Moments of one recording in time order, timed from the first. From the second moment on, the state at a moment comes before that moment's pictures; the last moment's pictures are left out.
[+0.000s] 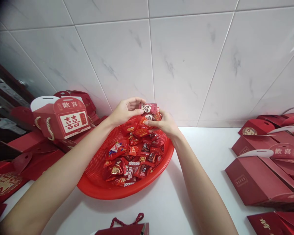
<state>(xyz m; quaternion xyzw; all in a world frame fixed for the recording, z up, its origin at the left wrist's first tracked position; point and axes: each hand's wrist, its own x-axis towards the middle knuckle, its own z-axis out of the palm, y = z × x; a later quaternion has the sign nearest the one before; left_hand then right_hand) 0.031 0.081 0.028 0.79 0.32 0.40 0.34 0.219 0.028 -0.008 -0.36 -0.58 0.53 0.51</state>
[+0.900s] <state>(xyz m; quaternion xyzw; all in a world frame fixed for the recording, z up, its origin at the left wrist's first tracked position) 0.061 0.067 -0.014 0.83 0.40 -0.26 0.30 0.219 0.026 -0.007 -0.39 -0.58 0.52 0.49</state>
